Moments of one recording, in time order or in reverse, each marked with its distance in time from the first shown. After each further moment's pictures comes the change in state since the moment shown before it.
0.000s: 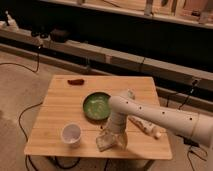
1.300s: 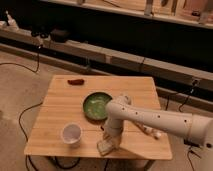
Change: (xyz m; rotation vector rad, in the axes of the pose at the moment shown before) arm 0.005 -0.018 0.003 0.066 0.081 0.001
